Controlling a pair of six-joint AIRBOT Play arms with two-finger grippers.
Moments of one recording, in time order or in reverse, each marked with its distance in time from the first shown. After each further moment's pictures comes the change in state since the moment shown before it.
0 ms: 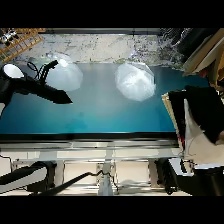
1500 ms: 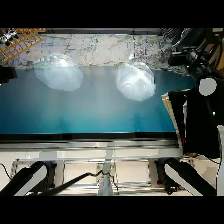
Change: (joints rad) left arm 0.182 0.280 0.124 0.745 0.344 -0.458; right arm 1.432 -0.093 -0.076 -0.095 -1.481 -0.299
